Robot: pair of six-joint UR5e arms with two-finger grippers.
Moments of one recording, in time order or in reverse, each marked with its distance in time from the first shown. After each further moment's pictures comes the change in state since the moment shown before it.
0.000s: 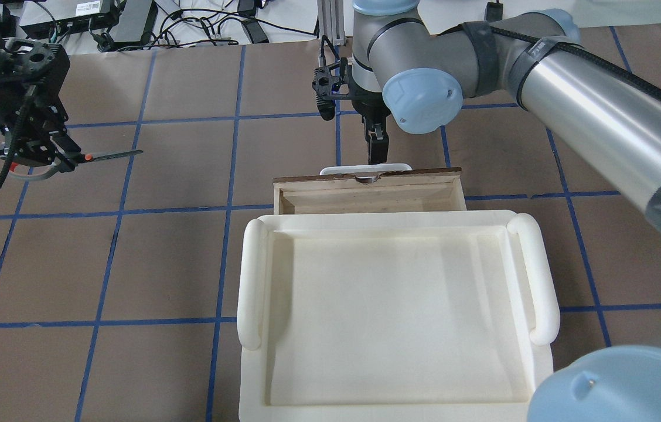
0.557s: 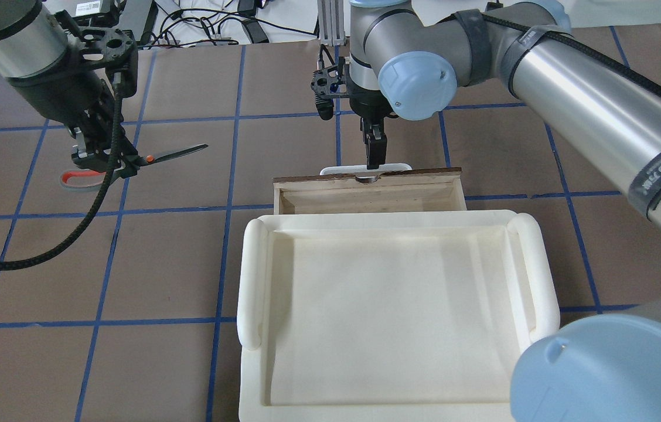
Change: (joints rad) left arm -0.183 0.045 0.001 -0.030 -0.015 -0.302; right arm -0.001 0.036 -0.035 0.081 0.016 -0.012
